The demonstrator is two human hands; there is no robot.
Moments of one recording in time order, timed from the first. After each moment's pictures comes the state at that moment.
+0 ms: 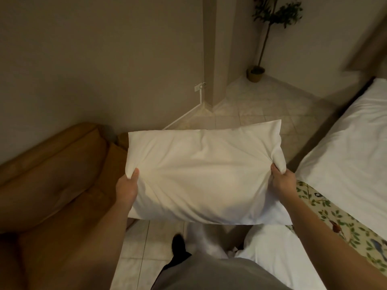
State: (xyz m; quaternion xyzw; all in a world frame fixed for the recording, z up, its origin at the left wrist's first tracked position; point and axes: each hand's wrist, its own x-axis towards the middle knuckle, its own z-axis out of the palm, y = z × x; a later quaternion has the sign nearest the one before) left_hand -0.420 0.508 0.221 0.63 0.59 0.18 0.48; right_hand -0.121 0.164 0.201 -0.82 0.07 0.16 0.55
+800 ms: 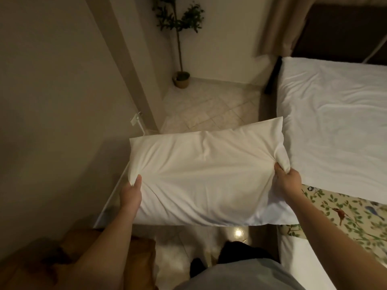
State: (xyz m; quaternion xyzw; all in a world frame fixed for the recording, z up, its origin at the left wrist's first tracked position) left_hand -0.046 0.748 0.198 0.74 0.43 0.02 0.51; right_hand 0.046 0.294 0.194 -0.80 0.29 0.00 0.53
